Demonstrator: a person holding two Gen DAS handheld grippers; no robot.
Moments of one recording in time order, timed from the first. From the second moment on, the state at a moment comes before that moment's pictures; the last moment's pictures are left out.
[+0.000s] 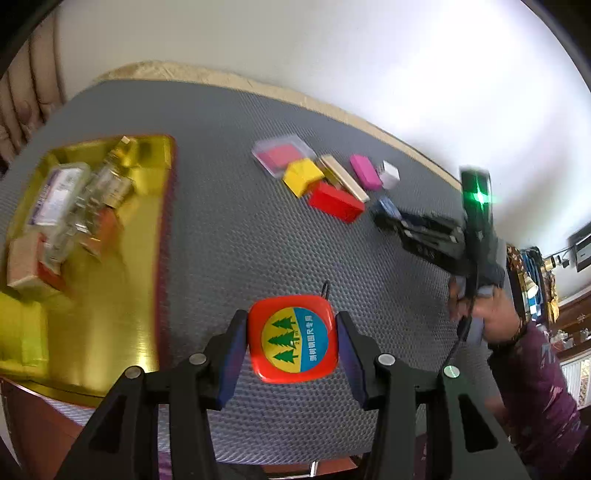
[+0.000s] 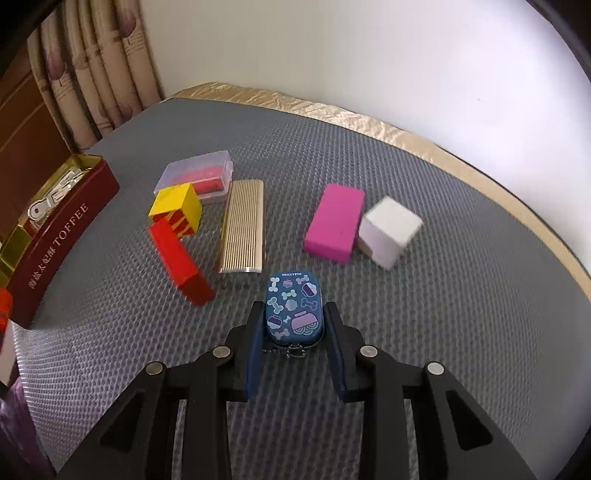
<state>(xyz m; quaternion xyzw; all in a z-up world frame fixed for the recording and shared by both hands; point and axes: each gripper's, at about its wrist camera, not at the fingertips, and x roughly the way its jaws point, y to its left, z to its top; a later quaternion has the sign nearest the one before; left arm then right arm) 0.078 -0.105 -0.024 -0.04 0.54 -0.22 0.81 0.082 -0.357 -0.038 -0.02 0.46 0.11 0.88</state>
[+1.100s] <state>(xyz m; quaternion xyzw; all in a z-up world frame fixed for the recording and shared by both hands) 0.233 -0.038 -0.041 0.03 0.51 -0.10 0.85 -0.023 -0.348 0.013 0.16 0.41 0.11 0.89</state>
